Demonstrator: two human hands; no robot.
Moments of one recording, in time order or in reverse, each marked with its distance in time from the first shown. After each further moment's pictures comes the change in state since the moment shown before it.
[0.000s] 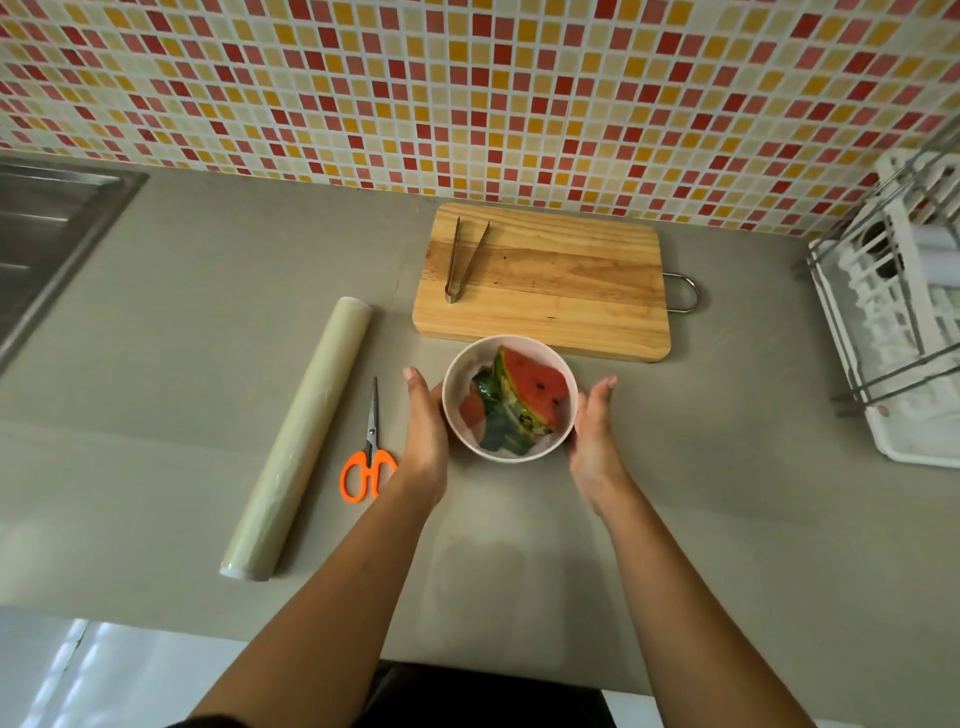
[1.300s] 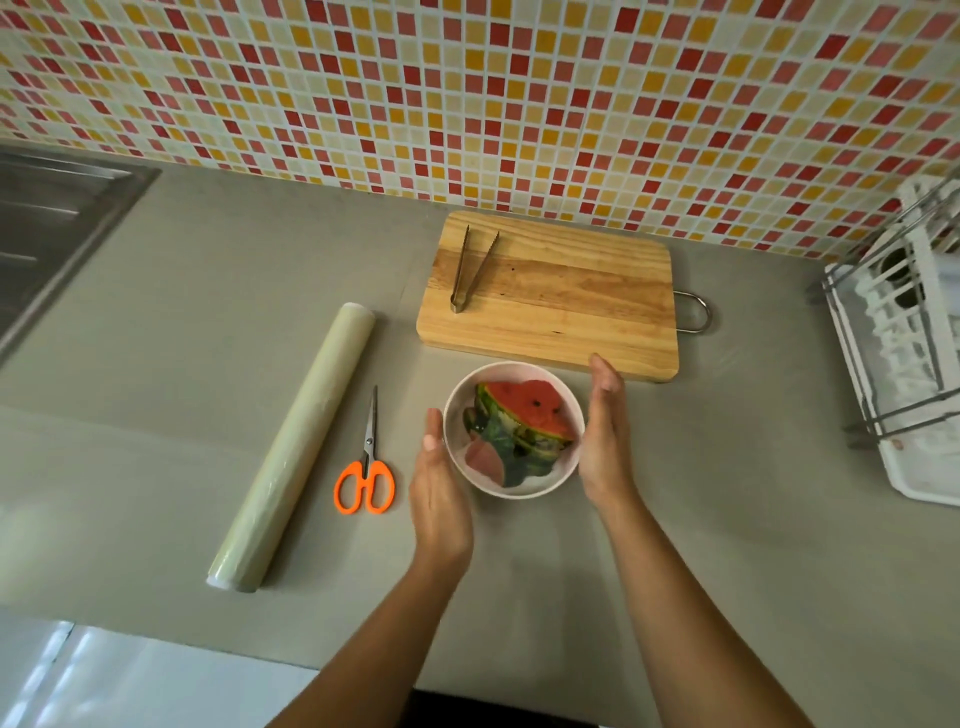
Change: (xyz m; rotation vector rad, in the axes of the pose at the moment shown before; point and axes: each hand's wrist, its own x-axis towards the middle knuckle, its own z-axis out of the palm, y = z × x) left_hand -0.039 -0.040 0.017 -0.060 0.224 0.348; right_hand 0.021 -0.004 -0.011 -0.203 0.243 -0.343
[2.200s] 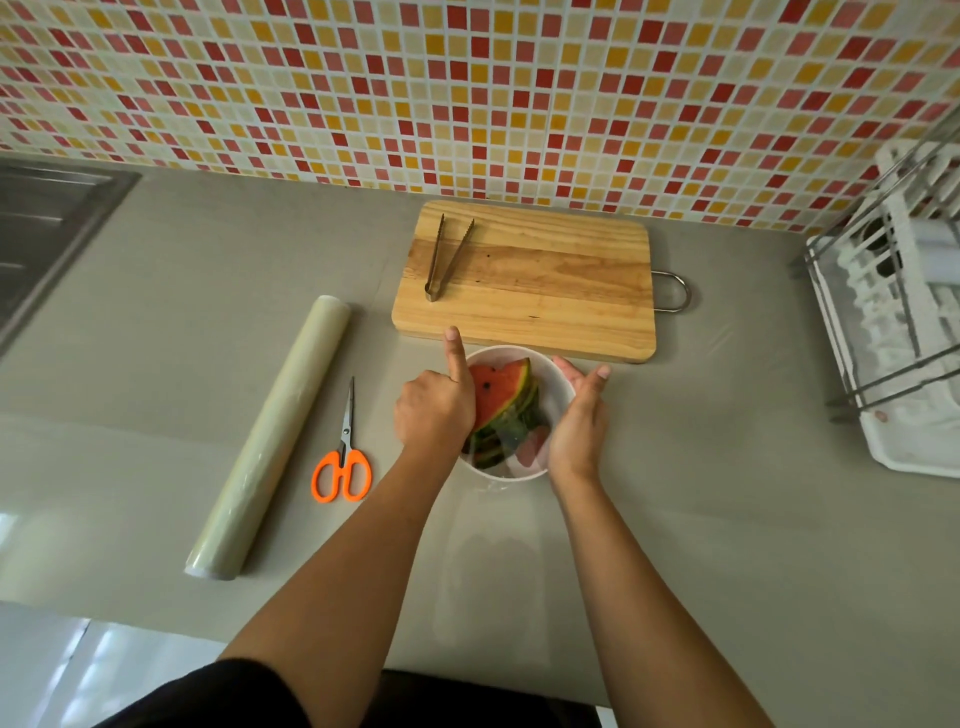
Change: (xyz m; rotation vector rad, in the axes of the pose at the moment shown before) left_hand 0.062 0.039 0.049 1.089 0.066 -0.050; right_hand -0.006 -0.002 0.007 0.227 0.198 0.228
